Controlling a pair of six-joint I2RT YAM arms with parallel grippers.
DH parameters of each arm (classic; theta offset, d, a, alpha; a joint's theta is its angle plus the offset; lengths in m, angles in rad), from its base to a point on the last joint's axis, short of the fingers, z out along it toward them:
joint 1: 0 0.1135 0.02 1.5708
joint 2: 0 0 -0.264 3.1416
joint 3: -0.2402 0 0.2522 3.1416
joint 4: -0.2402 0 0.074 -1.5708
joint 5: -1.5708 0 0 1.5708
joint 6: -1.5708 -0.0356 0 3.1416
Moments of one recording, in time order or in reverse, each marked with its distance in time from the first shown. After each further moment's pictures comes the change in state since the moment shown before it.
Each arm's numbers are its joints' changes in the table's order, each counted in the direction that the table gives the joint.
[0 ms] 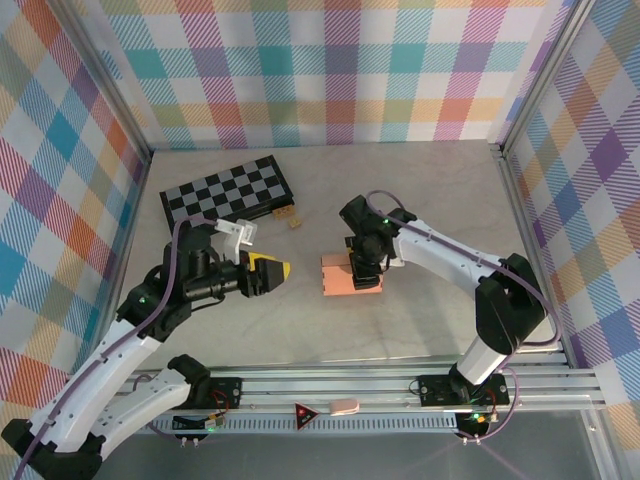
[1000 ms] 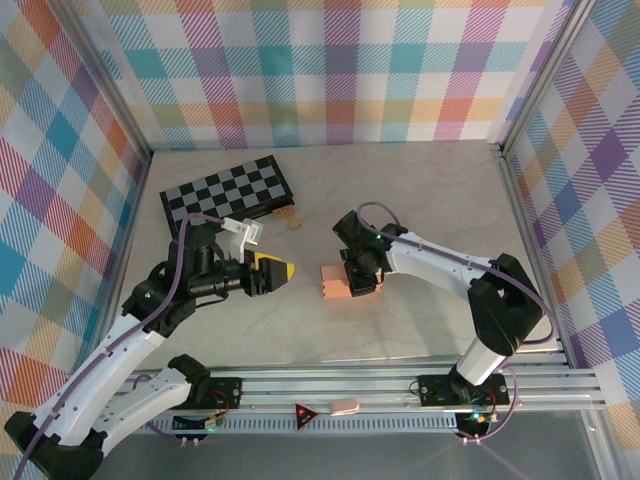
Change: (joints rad) left arm 0.000 -0.041 0.000 0.028 -0.049 -0.004; right arm 0.048 -0.005 0.138 0.176 -0.047 0.040
